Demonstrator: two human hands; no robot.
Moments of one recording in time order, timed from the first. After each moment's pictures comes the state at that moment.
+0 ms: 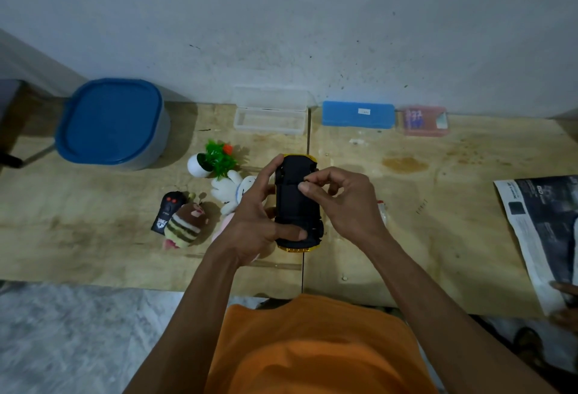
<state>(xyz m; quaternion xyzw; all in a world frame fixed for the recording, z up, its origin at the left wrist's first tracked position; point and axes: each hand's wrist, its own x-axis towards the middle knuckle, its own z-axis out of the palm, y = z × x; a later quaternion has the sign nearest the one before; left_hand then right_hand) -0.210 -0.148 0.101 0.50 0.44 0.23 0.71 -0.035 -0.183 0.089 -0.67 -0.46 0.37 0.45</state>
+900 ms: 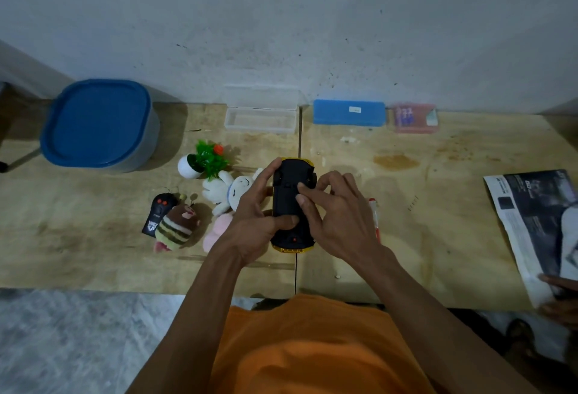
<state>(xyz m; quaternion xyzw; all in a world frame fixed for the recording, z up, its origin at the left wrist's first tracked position) -0.196 -0.149 0.078 0.44 0.47 0.24 0.73 -0.033 -0.205 0.061 -0.71 -0.66 0.08 0.24</state>
